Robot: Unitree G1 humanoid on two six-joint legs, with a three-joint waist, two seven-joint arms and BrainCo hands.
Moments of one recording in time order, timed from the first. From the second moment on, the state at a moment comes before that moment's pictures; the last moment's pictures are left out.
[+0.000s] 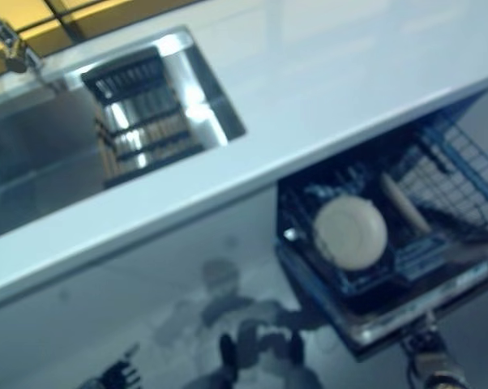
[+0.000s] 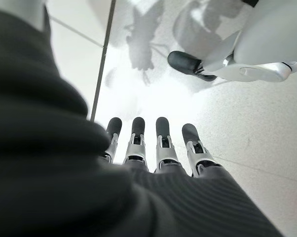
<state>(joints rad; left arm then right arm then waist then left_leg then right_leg) -0.16 0.36 0.02 1.25 -0.80 0.20 -0.12 -0.31 -0.57 -0.35 1.22 1.32 0.11 -0.12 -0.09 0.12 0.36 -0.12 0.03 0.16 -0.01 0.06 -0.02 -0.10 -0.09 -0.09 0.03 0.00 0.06</state>
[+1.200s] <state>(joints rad) -0.09 0.23 -0.02 1.20 -0.88 0.22 -0.12 -0.39 -0.66 -0.19 1.12 1.27 0.03 0.01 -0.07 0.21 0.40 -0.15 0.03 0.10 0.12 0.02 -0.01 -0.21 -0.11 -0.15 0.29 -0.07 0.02</state>
